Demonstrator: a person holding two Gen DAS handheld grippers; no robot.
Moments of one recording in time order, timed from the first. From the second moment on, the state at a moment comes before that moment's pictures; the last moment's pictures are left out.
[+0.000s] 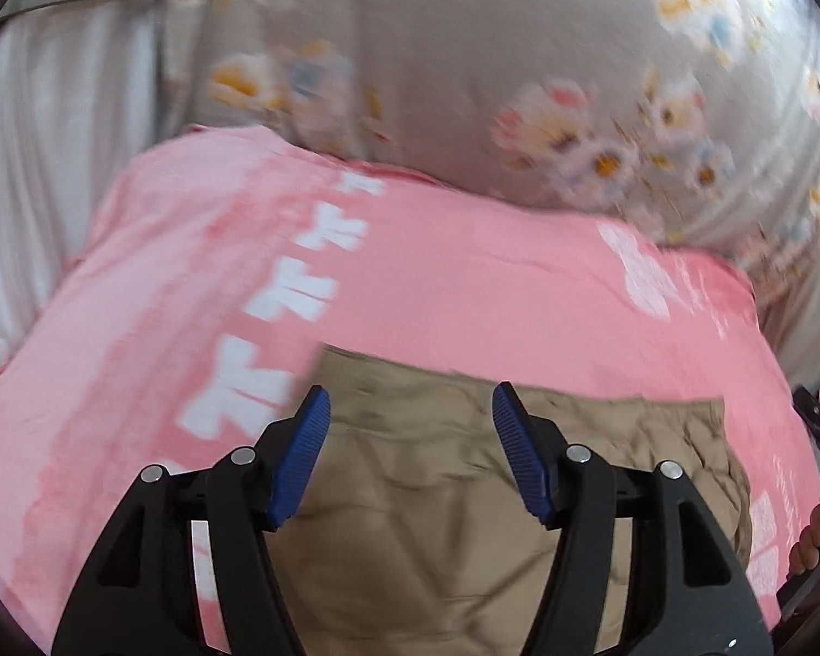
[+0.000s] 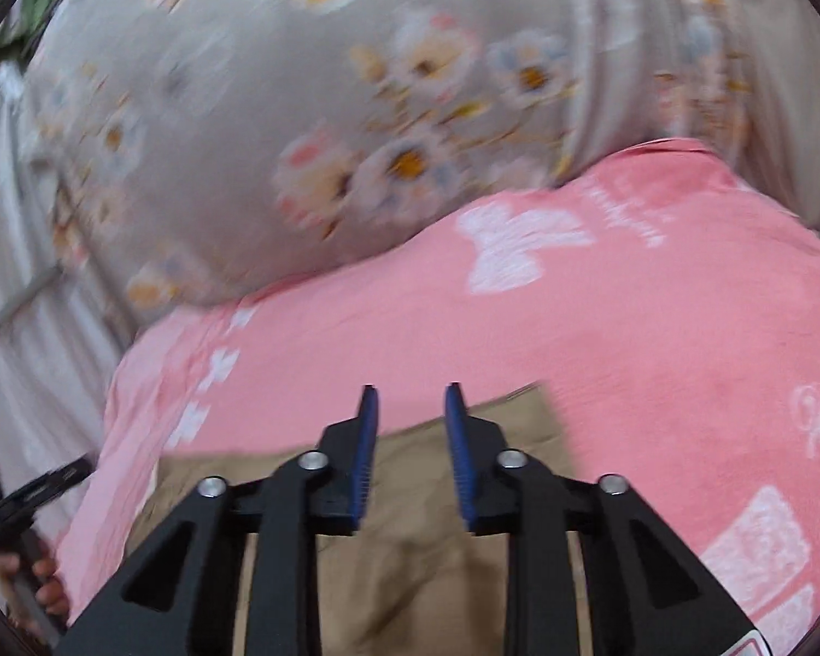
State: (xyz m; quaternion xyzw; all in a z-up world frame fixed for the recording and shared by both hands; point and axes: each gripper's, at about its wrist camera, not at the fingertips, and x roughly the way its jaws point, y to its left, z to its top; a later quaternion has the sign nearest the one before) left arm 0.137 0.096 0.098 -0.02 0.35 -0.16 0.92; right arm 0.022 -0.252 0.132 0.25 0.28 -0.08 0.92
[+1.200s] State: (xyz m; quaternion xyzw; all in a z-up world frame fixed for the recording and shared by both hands) left arm 0.184 -0.009 -0.026 0.04 0.38 -0.11 0.92; right arm 0.116 -0.164 0.011 0.14 0.40 -0.08 0.90
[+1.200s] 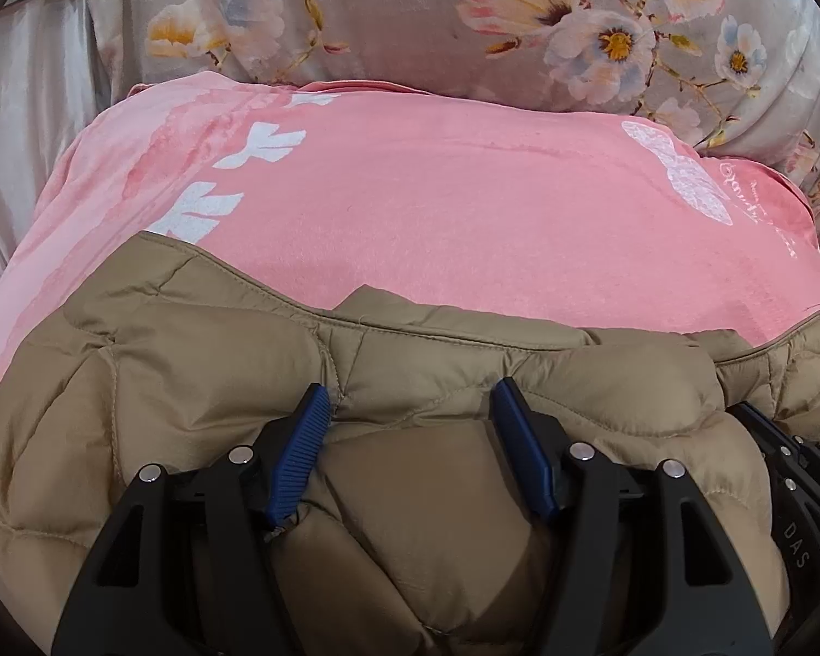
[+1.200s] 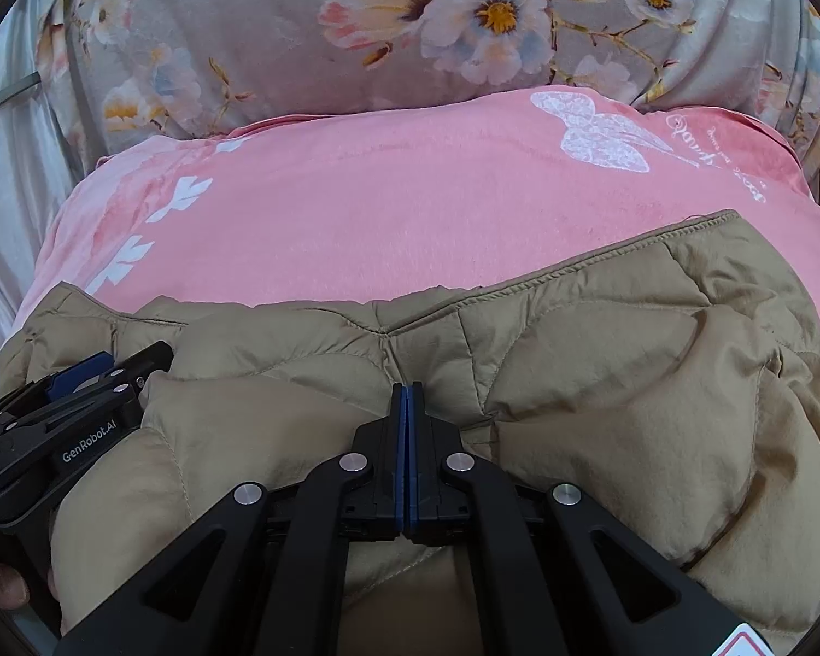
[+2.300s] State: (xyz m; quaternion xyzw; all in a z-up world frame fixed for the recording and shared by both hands) left arm 0.050 0.257 -0.018 -0.24 0.43 -0.05 0.87; right arm 0.043 -0.085 0.054 0.18 0.41 0.02 0.90
